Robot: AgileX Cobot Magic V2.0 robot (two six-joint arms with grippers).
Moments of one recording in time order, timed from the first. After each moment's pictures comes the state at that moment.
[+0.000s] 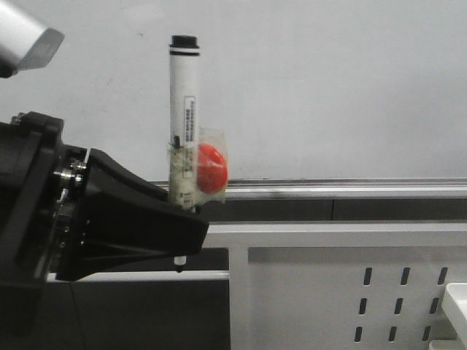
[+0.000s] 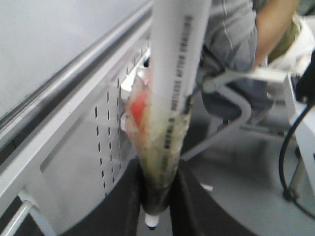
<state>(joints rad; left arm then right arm) -0.52 1.47 -0.42 1.12 -0.84 -0.62 0.37 0.31 -0.45 0.53 0.74 -0.58</state>
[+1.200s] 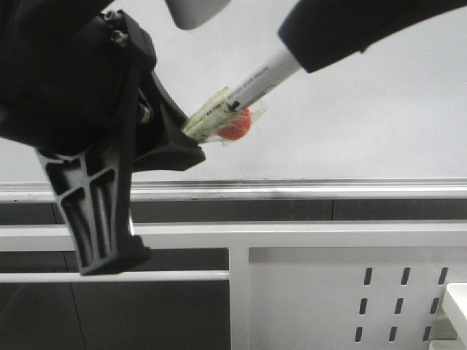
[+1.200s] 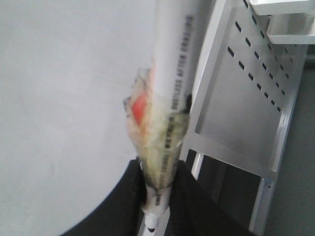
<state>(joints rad) -1.15 1.31 -0.67 1.49 0.45 -0.96 0.66 1.02 -0.84 0.54 0.62 -0.92</state>
